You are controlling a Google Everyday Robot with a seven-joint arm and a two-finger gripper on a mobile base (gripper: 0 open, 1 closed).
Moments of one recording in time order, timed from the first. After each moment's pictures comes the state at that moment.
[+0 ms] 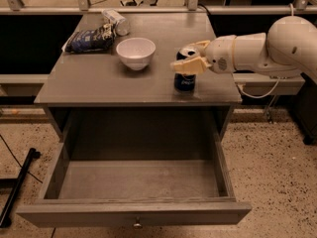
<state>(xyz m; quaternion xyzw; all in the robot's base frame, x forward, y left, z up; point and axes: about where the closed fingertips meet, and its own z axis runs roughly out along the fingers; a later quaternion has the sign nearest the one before) 0.661 -0.078 0.899 -0.45 0.69 0.27 0.50</state>
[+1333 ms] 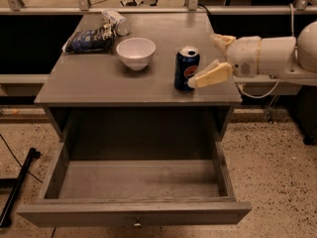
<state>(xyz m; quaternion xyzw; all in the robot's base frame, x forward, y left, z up) 0.632 -0.117 0.919 -0.47 0.65 0.25 0.54</state>
